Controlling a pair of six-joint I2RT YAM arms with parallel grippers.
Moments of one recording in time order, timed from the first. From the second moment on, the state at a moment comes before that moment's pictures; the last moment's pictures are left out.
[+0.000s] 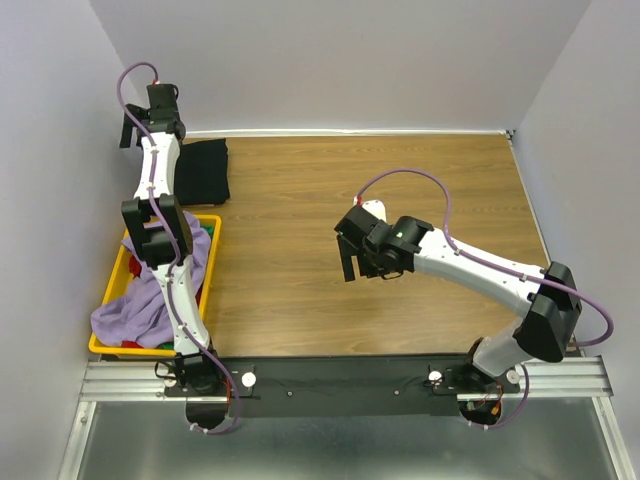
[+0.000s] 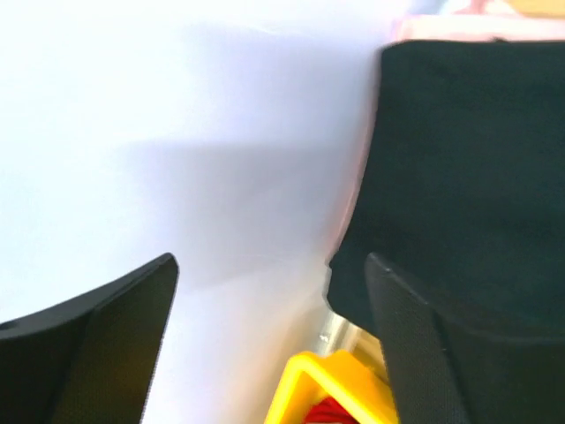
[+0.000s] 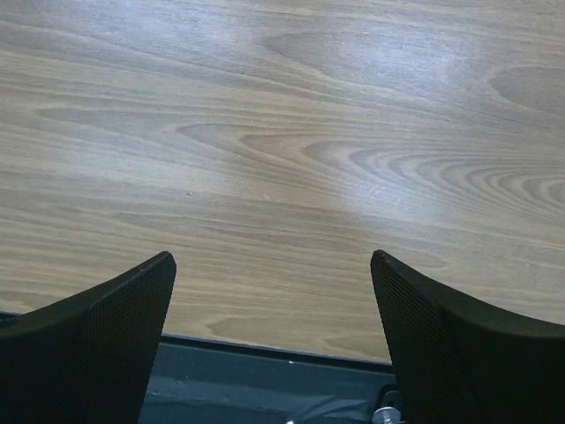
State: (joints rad) left arm 0.18 2.29 2.23 -0.64 -0.61 0.39; right arm 0.95 1.53 1.29 -0.94 0.36 0.67
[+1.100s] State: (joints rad) left arm -0.11 0.66 1.25 -0.53 -0.12 -0.19; right arm 0.32 0.85 1.20 -0.74 0.47 0.51
